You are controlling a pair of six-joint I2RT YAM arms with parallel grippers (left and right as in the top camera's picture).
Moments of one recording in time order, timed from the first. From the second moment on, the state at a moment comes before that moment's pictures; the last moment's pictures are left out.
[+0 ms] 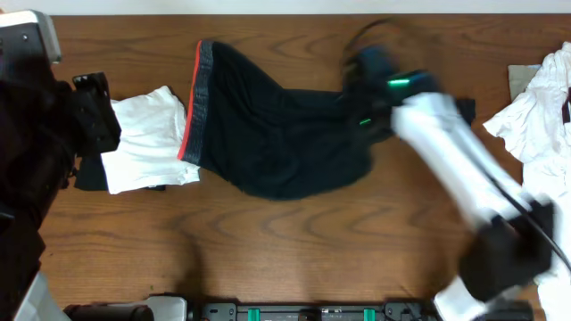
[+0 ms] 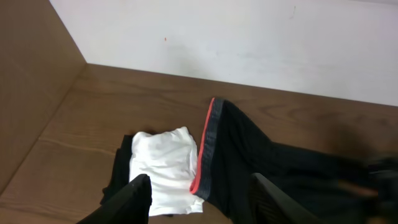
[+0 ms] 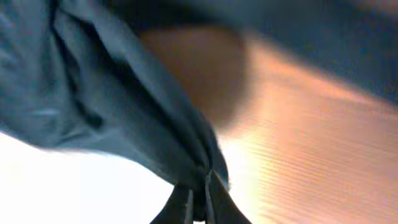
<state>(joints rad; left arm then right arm) -0.06 1.49 2.62 -1.70 -0.13 -0.15 0.35 1.75 1.56 -1.11 -0.02 0.08</state>
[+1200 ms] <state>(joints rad) -0.06 1.59 1.72 -1.44 0.13 -0.15 0.02 1.63 1.46 -1.16 -0.11 0.20</state>
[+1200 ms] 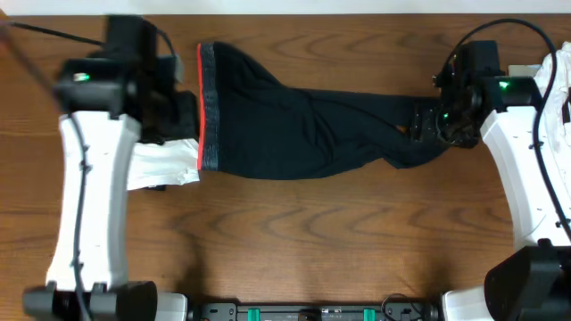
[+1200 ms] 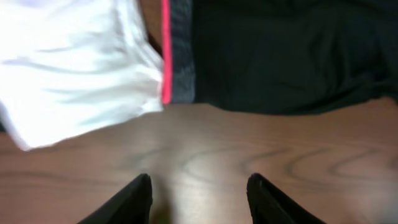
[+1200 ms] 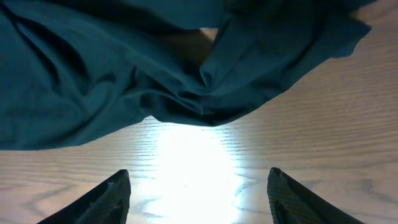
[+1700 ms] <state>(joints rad) -0.06 1.66 1.17 -0.89 0.07 -0.17 0.00 1.63 1.46 -1.21 -0.15 0.21</state>
